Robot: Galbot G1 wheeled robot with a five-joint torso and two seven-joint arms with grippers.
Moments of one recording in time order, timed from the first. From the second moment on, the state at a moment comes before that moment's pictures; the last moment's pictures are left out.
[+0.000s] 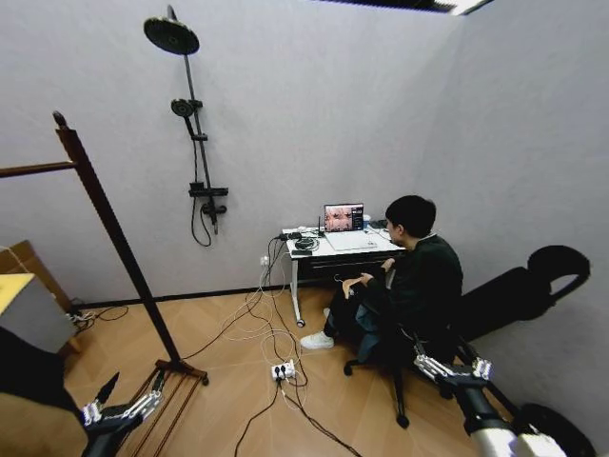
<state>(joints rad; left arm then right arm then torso) 1.83 -1.30 -0.87 -2.29 -0.49 -0.05 0.04 -1.78 1.34 0.89 2.35 0.38 0.05 0.05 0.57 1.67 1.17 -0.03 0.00</state>
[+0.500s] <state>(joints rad) 1.83 -1.30 -0.87 -2.29 -0.49 -0.05 0.04 -1.78 1.34 0.89 2.35 0.38 0.05 0.05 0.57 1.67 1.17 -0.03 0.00</state>
